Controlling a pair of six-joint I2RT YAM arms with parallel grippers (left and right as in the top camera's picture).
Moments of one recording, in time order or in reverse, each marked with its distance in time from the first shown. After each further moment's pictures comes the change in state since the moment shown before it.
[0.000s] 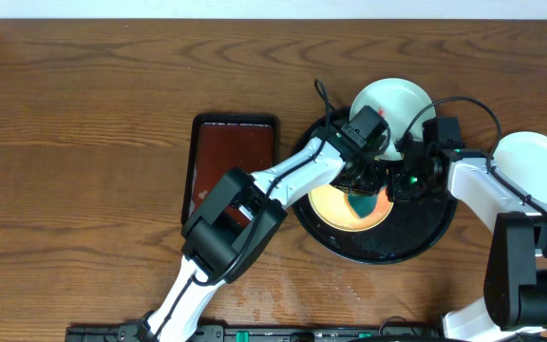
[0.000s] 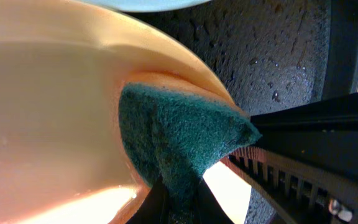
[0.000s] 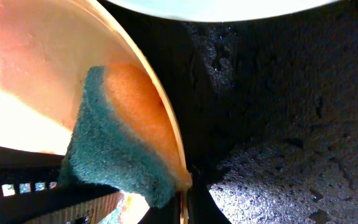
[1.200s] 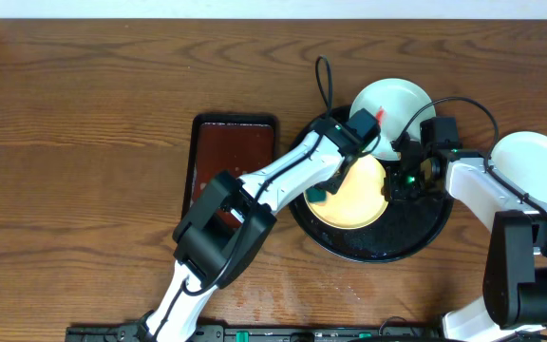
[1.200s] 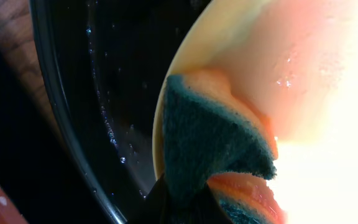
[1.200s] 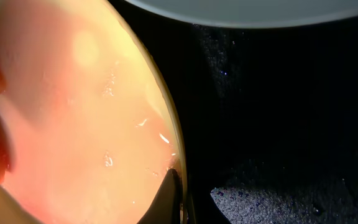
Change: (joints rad) left arm 0.006 -0.054 0.044 -0.403 -0.708 0.239; right arm 0.008 0.007 -0.002 0.016 -0.038 0.007
